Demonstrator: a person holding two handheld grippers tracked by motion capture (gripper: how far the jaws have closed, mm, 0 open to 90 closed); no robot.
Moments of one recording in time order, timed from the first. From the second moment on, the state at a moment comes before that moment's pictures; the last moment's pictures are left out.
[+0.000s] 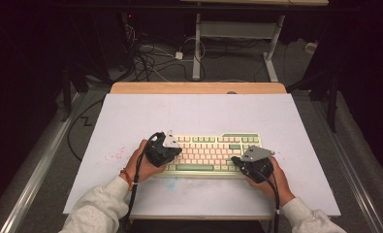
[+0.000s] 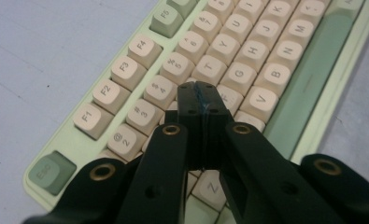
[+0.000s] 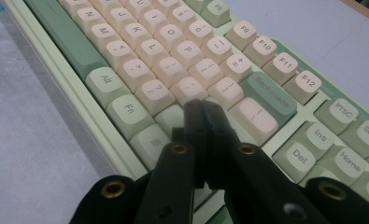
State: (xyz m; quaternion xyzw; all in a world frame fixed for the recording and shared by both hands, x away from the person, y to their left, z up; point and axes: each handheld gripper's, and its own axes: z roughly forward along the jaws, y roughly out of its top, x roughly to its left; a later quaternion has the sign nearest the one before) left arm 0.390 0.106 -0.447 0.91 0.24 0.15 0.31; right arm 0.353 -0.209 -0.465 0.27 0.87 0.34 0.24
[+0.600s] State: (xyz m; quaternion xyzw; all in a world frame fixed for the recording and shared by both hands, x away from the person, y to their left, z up) left arm 0.404 0.088 -0.452 0.91 0.23 0.15 0.31; right arm 0.353 -0.209 -0.465 0.27 0.87 0.34 0.24
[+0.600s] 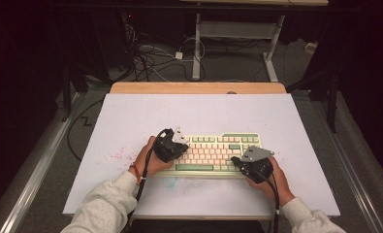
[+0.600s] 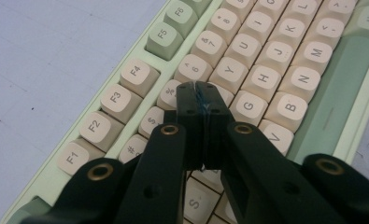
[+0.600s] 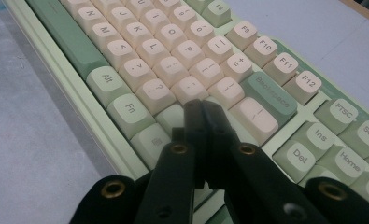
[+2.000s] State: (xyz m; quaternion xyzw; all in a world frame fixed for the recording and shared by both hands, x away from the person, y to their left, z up) left arm 0.323 0.178 -0.470 0.86 0.24 0.26 0.35; right arm 0.348 -0.201 -0.440 0.25 0.86 0.38 0.25
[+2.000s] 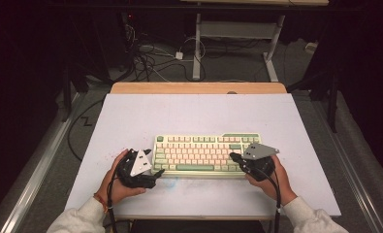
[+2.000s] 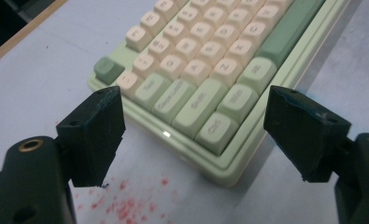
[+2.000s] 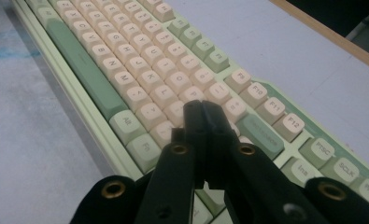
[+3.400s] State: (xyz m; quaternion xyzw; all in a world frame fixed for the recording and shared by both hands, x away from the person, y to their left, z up) left arm 0.309 0.193 -0.479 0.87 0.27 0.25 0.33; right arm 0.390 -0.147 -0.452 0.24 0.87 0.36 0.23
